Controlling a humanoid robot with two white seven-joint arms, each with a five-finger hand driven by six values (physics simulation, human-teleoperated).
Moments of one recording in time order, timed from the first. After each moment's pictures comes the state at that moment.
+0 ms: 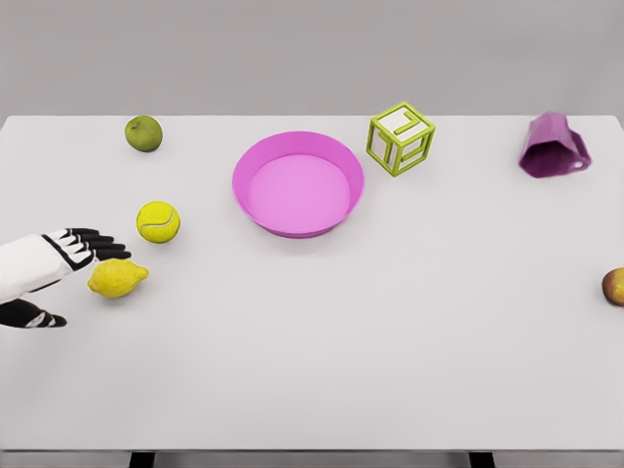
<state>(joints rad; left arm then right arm) 0.18 0.90 0.18 -1.80 -0.23 -0.61 -0.61 0.05 0.00 -0.30 0.08 0.25 -0.01 0.09</state>
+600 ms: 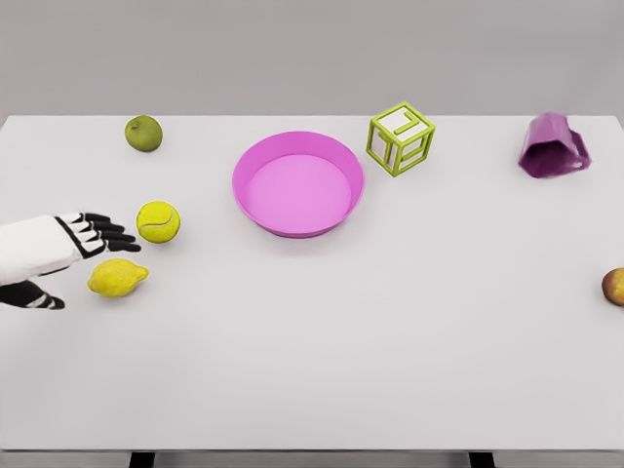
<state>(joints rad) 0.04 1.03 0.01 -1.80 -0.23 -0.61 -0.61 0.05 0.00 -0.30 0.08 0.25 -0.01 0.09</state>
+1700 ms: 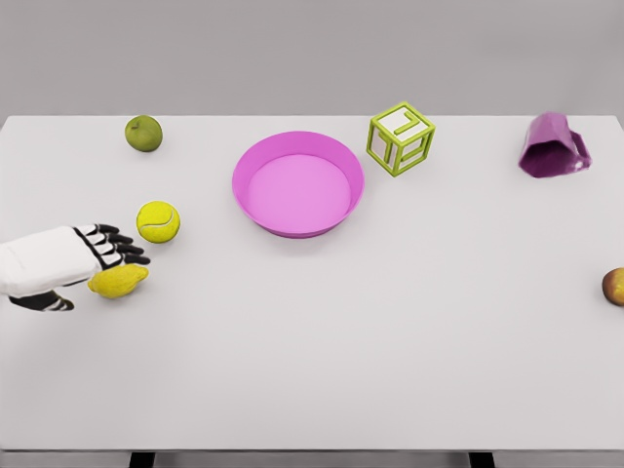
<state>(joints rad) 0.01 0.94 -0.02 -1.80 -0.47 -0.61 -0.61 0.05 0.00 -0.30 0.08 0.25 -0.01 0.09</state>
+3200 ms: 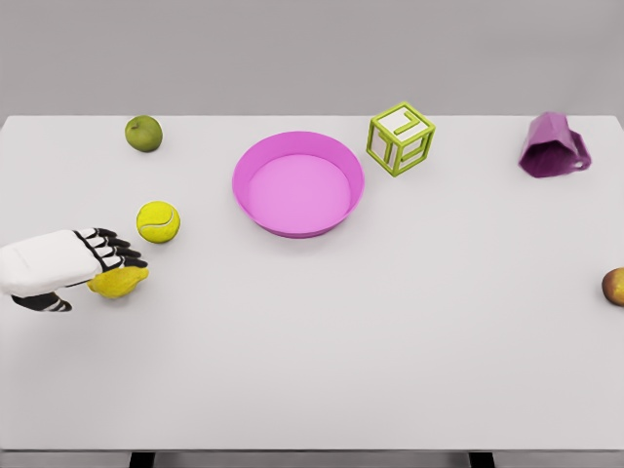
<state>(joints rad) -0.03 0.93 -0.07 -1.74 -0.53 -0.61 -0.61 0.05 0.00 -0.30 0.08 0.25 -0.01 0.09</state>
